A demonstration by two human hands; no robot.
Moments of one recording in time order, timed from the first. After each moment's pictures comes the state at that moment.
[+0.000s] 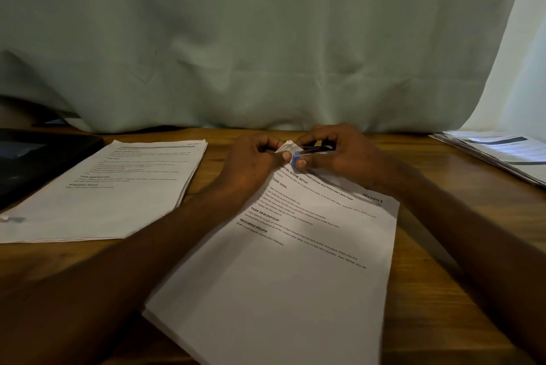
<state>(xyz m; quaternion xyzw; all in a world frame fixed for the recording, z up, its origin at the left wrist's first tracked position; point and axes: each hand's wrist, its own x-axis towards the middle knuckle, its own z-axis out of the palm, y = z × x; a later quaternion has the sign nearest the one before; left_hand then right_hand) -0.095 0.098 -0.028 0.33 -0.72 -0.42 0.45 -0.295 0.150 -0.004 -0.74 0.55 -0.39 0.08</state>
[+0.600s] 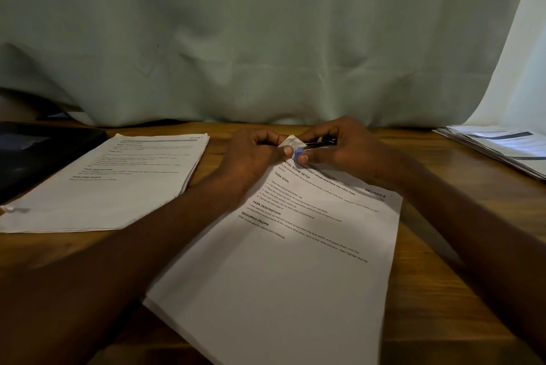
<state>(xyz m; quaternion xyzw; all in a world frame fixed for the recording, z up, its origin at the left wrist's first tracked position) -0.093 0.103 -0.025 0.32 -0.68 -0.47 0.46 -0.293 0.149 -0.002 -0.73 0.56 -0.38 0.11</state>
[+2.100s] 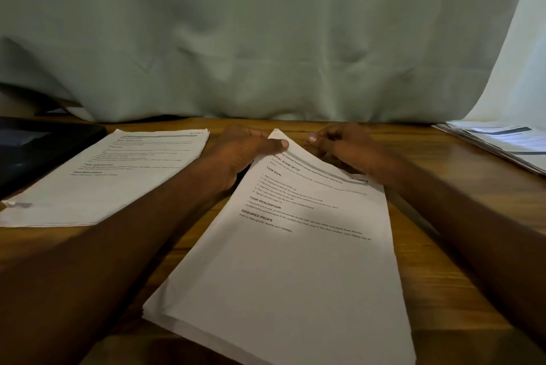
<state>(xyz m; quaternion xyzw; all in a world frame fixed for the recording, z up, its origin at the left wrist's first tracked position) -0.076 0.088 -0.013 0.40 -0.66 -0.54 0.33 -0.306 0.127 -0.024 -0.57 0.69 -0.41 0.16</state>
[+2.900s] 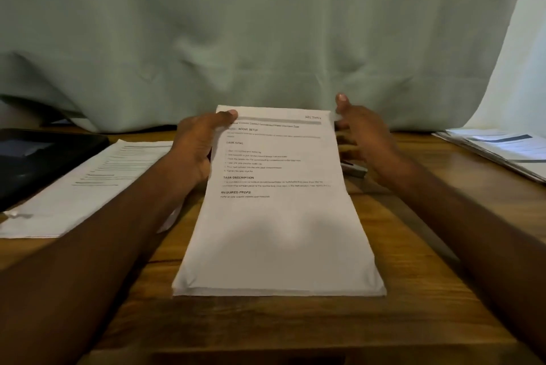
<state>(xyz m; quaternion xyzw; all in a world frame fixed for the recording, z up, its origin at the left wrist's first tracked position) -0.044 0.052 -0.001 0.34 -0.47 -0.62 0.52 -0.295 0.149 0.004 -0.47 0.61 -0.60 0.22</state>
